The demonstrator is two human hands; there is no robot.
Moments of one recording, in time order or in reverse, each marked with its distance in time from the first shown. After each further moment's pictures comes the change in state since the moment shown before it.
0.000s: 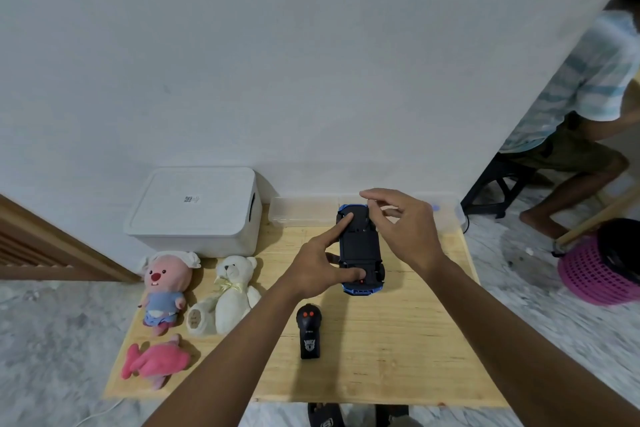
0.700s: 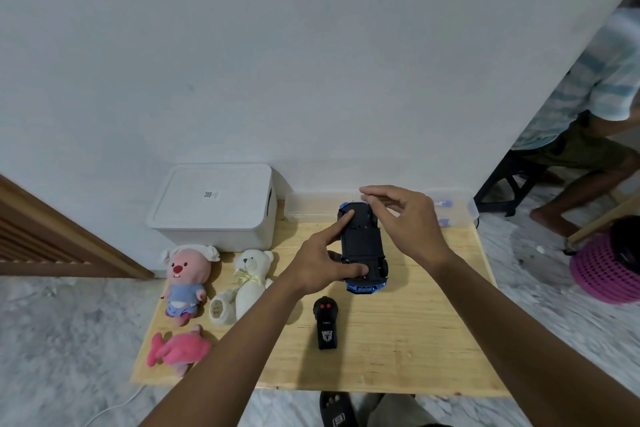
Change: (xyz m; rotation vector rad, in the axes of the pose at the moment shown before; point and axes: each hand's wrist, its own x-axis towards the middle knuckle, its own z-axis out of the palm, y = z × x) left_hand -0.027 0.005 -0.023 -0.030 -0.001 -0.035; right_hand -0.007 -0.023 0.018 0.032 -0.061 0.011
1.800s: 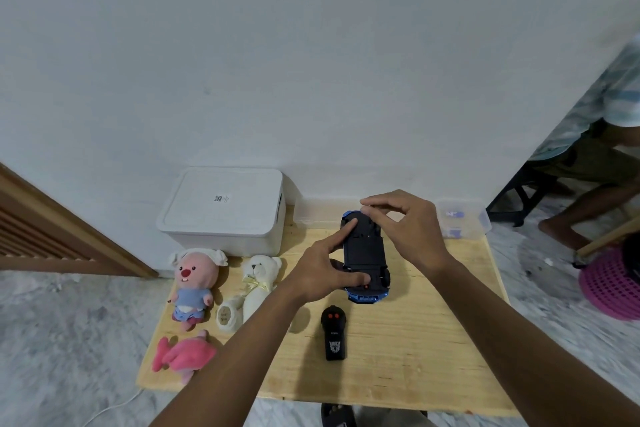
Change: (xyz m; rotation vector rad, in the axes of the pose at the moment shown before) left_hand -0.002 -0.001 -0.017 0.006 0.007 -0.010; right_hand 0.015 -0.004 0.017 -0.041 -0.005 -0.029
